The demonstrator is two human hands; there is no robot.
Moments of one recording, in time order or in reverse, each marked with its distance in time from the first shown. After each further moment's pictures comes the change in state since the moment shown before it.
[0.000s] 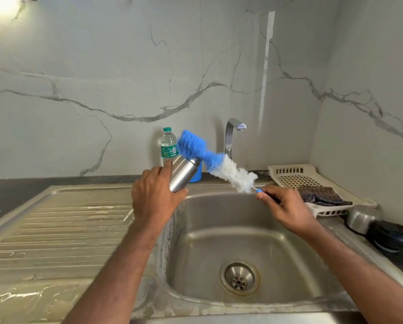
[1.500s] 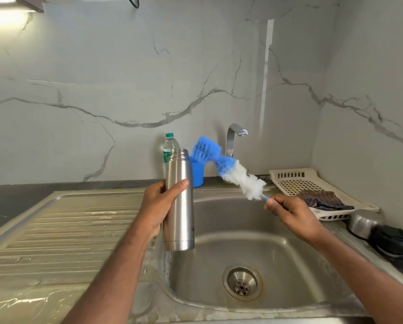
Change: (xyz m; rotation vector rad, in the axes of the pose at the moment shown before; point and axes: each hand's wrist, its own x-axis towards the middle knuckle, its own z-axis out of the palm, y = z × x) left_hand -0.005 0.001 -0.015 -1.329 -0.393 -0.631; right_hand -0.010 0.016 -0.002 0.116 -0.051 0.219
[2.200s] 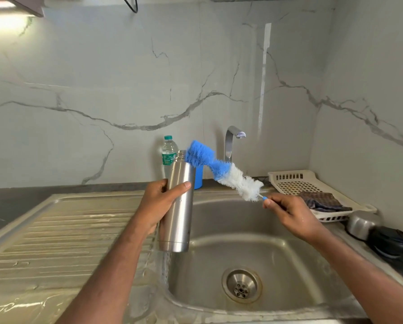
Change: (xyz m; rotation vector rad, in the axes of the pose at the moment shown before) left_hand 0.004 0.010 -0.002 0.170 -0.075 0.060; right_hand 0.005 -0.008 -0.005 -0.104 0.035 -0.156
